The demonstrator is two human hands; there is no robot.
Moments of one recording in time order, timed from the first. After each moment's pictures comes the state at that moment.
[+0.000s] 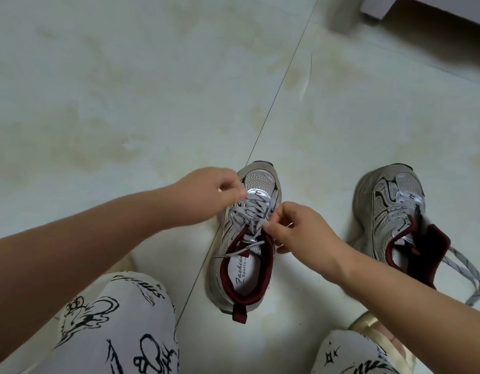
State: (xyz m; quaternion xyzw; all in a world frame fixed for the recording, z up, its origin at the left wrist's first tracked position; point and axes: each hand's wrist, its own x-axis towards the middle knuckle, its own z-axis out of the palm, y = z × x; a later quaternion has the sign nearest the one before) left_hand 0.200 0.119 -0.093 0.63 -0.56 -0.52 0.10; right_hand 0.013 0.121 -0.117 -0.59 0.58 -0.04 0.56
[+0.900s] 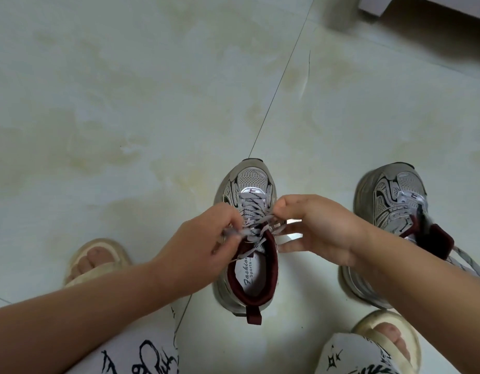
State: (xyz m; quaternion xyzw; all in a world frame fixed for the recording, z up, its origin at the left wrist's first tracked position) left_hand 0.189 0.182 -0.121 0.61 -0.63 -0.44 0.22; right_hand 0.011 0.095 -0.100 -0.36 0.55 -0.02 0.76
